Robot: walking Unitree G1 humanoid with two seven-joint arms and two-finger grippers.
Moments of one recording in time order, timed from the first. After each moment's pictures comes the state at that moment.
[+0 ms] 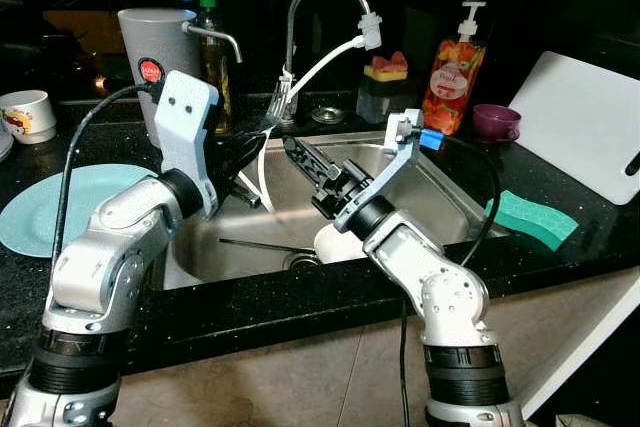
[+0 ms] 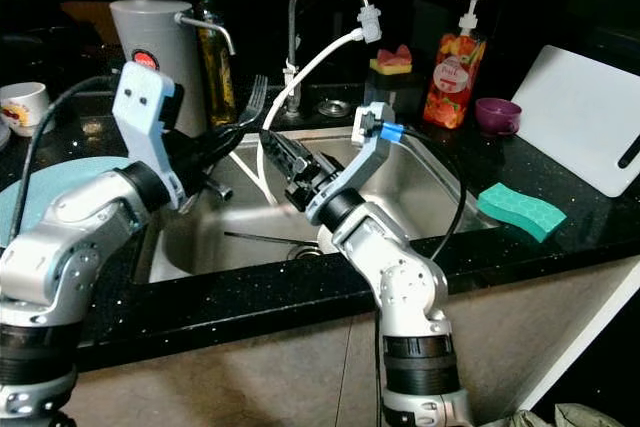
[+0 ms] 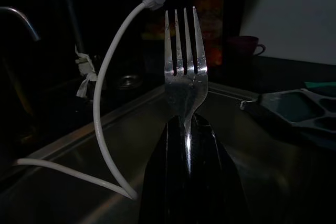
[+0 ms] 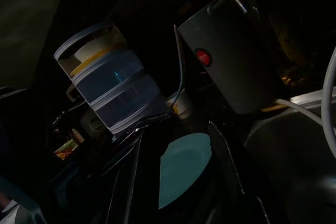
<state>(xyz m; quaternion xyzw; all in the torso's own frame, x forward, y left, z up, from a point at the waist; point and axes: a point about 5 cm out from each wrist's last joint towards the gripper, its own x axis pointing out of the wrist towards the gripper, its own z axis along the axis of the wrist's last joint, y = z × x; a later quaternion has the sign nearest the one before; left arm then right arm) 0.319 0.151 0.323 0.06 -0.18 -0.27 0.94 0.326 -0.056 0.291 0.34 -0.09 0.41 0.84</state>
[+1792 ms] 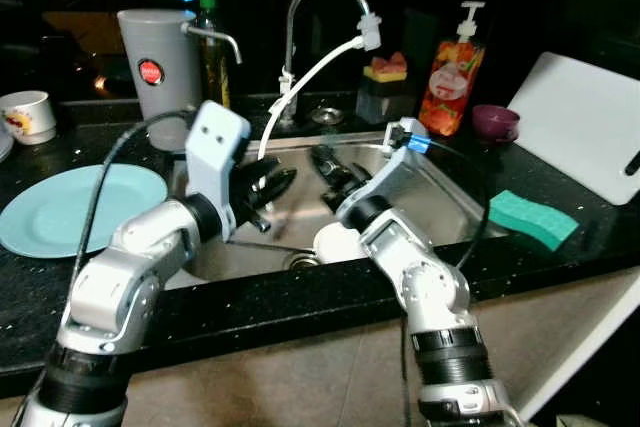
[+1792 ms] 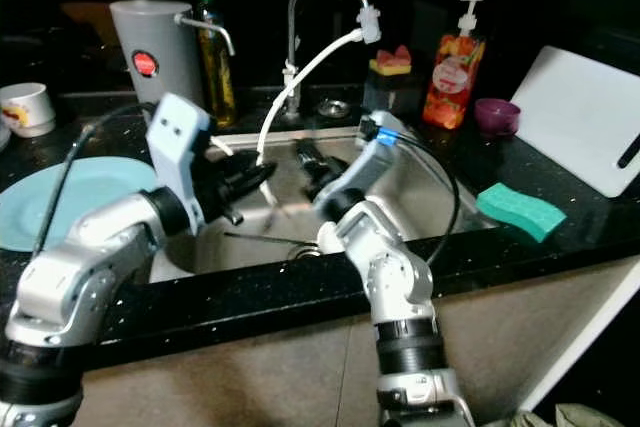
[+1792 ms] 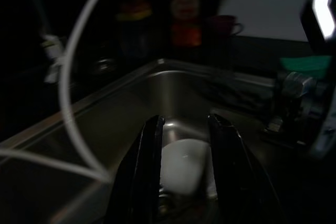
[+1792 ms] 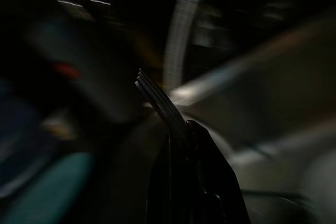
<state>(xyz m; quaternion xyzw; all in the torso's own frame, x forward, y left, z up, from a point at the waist) 0.314 0.141 0.301 0.07 -0.14 -0.30 0.94 0.378 -0.085 0.242 0.31 -0.05 0.18 0.93</state>
